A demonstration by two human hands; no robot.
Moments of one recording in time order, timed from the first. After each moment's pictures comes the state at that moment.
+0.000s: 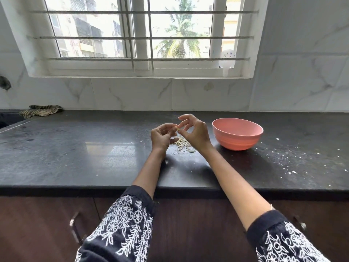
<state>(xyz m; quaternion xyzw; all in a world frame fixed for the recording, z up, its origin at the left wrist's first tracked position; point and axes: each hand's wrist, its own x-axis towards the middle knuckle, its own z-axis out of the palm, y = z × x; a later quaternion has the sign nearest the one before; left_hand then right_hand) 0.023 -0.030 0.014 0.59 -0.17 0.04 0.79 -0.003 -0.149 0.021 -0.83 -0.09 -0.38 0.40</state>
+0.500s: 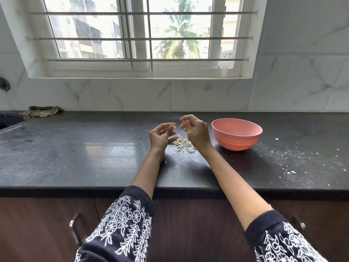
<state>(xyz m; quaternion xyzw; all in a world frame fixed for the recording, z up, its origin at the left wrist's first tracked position) 0.023 -0.029 0.016 0.55 -0.13 0.01 0.83 -0.002 -0.150 0.021 -0.82 -0.05 -0.40 0.40</state>
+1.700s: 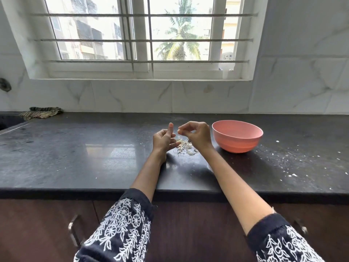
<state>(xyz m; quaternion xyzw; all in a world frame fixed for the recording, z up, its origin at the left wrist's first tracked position) 0.020 -0.034 0.016 0.58 -0.09 -0.04 0.81 -0.004 -0.151 0.022 -0.79 -0.06 -0.36 0.49</state>
